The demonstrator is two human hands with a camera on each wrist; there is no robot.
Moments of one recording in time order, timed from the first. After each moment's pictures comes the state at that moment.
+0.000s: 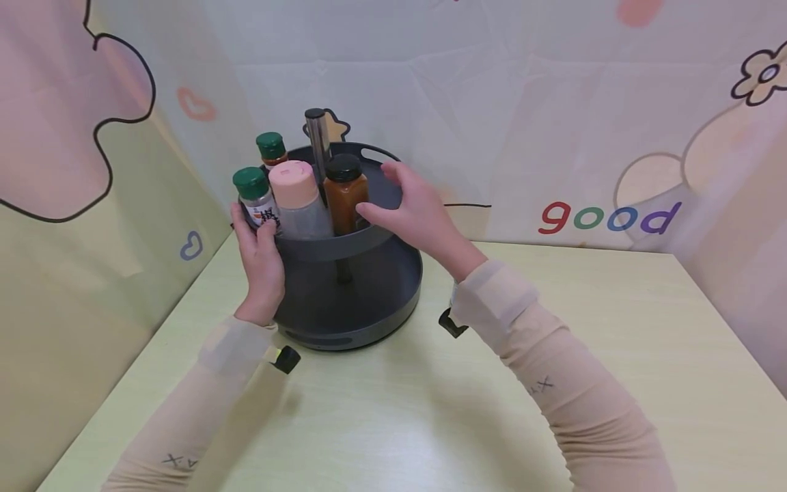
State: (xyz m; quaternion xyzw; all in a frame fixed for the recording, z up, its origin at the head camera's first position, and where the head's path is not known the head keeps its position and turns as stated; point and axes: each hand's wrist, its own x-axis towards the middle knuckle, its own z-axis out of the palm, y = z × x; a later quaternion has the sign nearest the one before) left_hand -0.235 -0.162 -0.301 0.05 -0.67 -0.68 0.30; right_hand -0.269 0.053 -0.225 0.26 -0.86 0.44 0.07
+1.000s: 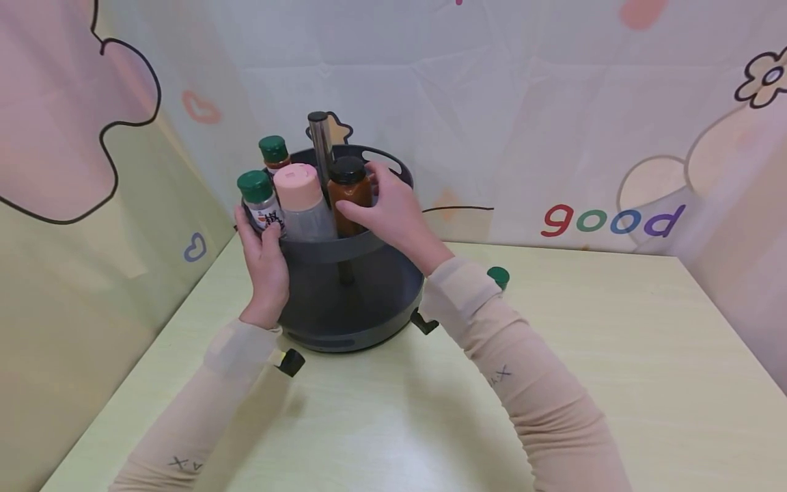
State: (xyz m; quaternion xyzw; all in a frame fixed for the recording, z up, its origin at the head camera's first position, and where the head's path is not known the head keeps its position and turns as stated) left_hand -0.220 -0.151 -0.288 0.06 -0.67 -0.67 0.30; right_hand -0.282 0.018 -0.234 0.23 -0.86 0.46 0.07
